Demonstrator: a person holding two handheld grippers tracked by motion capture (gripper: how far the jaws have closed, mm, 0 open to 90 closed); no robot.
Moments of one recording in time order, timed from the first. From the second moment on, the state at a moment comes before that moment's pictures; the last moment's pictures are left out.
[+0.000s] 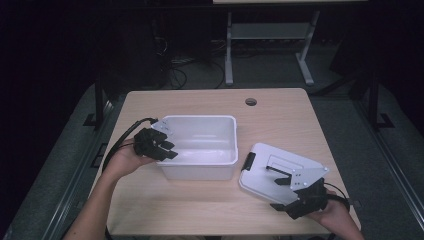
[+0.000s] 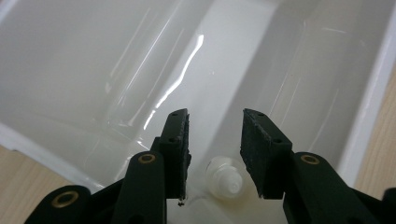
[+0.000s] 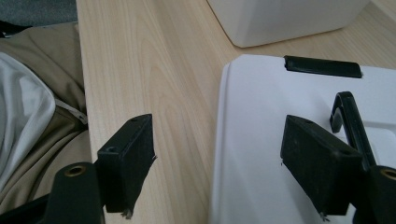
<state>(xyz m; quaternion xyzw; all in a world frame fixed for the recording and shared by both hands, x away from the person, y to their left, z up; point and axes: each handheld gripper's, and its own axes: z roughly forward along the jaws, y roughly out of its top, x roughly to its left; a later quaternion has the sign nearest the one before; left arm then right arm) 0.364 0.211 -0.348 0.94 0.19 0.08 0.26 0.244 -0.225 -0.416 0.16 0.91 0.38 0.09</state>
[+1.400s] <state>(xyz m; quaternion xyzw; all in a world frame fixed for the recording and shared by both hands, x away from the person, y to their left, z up) 0.307 0.248 -0.300 0.93 0.18 0.12 0.29 0.246 -0.216 -0.420 0.16 0.91 0.37 0.08</state>
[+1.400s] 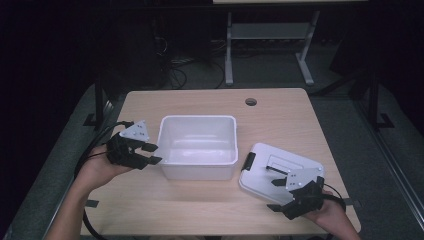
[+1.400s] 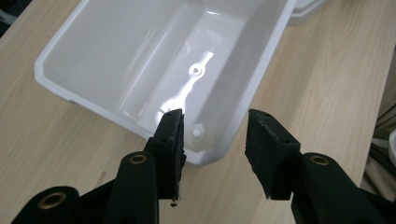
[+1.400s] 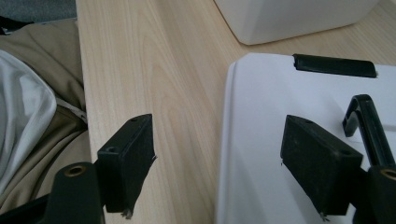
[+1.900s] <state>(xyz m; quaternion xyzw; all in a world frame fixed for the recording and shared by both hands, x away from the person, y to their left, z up) 0.282 0.274 -0.312 0.93 0.20 0.12 0.29 0.247 -0.207 -0.421 0.15 0.92 0.36 0.07</state>
